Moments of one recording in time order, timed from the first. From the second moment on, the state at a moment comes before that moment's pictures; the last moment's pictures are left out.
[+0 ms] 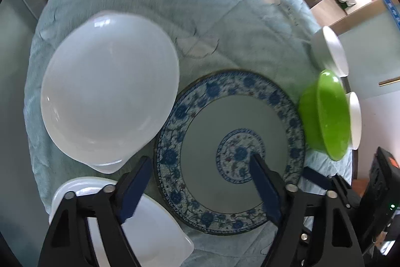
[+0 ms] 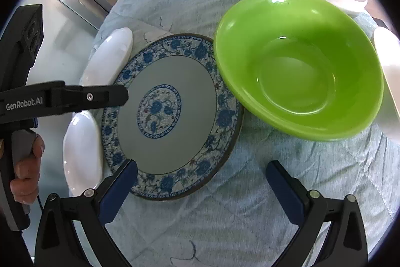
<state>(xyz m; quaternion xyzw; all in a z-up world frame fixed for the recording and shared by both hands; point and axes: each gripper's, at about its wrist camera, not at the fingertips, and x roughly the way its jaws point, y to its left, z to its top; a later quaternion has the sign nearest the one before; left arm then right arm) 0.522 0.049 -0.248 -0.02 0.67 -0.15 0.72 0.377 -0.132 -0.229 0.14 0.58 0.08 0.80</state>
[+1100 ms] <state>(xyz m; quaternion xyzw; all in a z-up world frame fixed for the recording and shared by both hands) 0.491 0.035 -0.197 0.05 0.64 -0.12 0.76 0.403 -0.081 -0.202 0.05 0.58 0.08 0.81</state>
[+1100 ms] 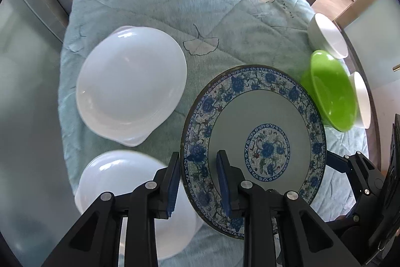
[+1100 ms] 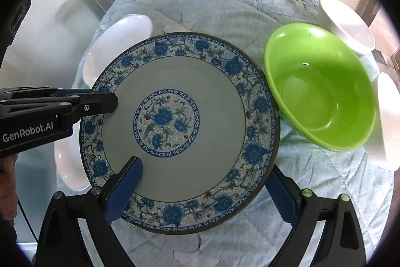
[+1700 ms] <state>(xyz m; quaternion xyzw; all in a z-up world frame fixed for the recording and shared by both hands) 0.391 0.056 -0.096 0.02 0.59 -0.10 0.80 0.324 -0.086 -0.119 0.01 0.52 0.09 0.85</state>
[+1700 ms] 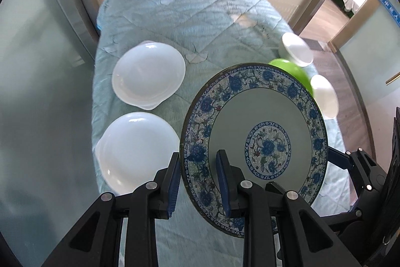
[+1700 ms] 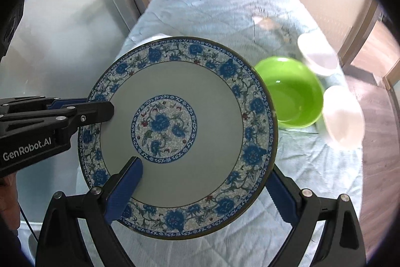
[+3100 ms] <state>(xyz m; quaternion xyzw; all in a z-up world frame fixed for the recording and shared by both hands) 0.247 0.096 -0.200 -0.04 0.67 -0.09 0.73 0.211 -0.072 -0.211 -0.01 0.57 0.10 0.82</state>
